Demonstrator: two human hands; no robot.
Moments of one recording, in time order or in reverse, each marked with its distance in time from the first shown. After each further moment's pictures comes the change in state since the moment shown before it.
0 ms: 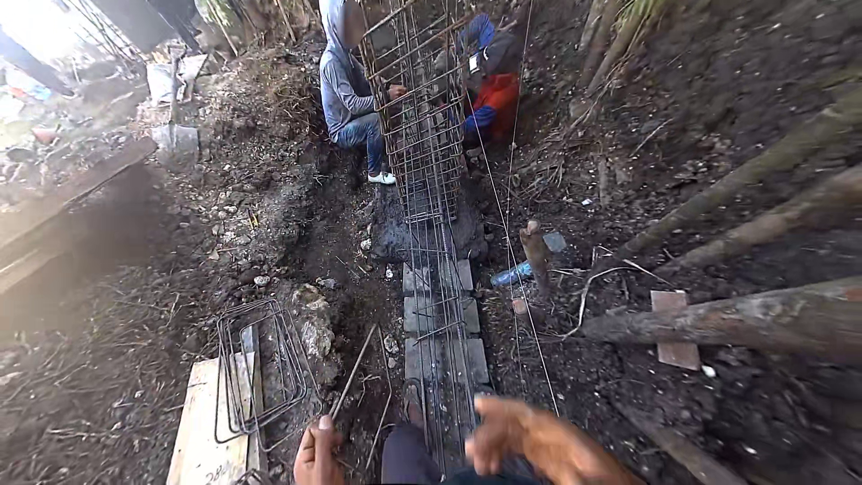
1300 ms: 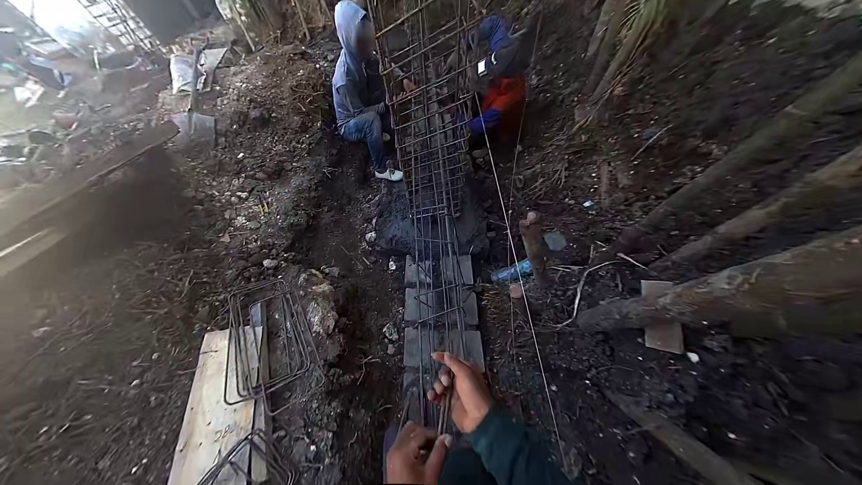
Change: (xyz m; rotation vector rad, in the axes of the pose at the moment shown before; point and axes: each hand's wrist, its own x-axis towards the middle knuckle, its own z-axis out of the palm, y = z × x) left_hand -0.124 -0.021 0.008 0.578 -0.615 0.092; right_hand 0.049 0.125 0.044 0.432 0.946 0.600
